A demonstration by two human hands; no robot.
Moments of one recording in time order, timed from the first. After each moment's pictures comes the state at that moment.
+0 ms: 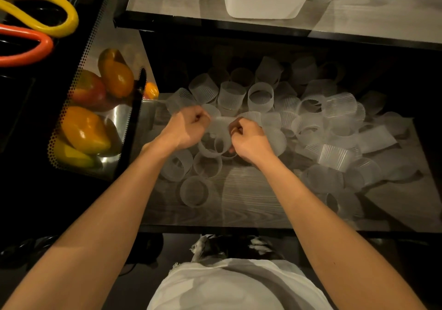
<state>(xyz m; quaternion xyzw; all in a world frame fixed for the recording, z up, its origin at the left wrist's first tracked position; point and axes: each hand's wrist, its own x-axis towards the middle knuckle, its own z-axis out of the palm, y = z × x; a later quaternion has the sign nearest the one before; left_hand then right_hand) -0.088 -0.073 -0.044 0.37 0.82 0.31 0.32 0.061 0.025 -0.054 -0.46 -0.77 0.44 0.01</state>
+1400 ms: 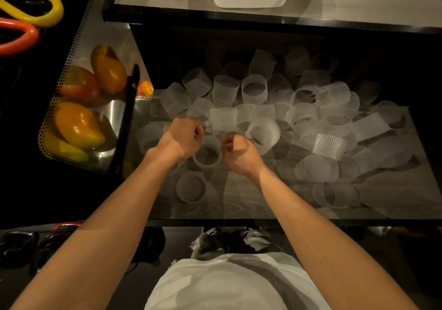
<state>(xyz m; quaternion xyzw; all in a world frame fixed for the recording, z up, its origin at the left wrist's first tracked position) -0.072 -0.086 -0.079 0.44 0.85 0.16 0.25 0.093 -0.004 -0.083 -0.41 -0.79 0.46 0.00</state>
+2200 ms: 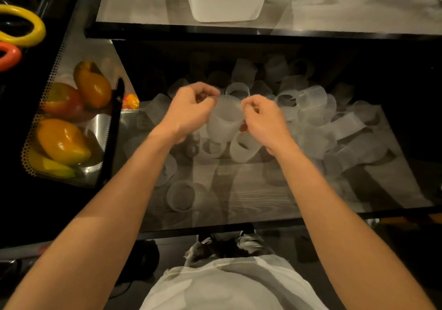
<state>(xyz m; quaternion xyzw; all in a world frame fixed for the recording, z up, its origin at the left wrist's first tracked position) -0.046 -0.040 0.004 0.38 0.73 0.48 0.30 0.111 0.048 0.004 -0.48 -0.75 0.43 0.16</state>
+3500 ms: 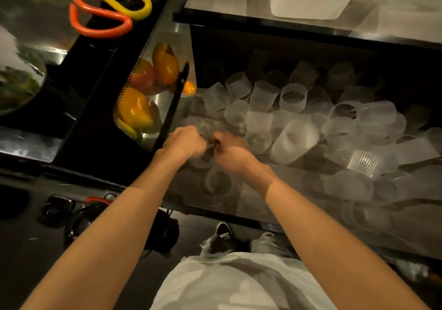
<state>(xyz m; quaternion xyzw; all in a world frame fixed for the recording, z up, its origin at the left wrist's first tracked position) -0.072 -0.150 -0.036 0.21 0.94 0.04 0.28 0.026 -0.056 -0.068 -0.24 -0.90 0.35 -0.10</state>
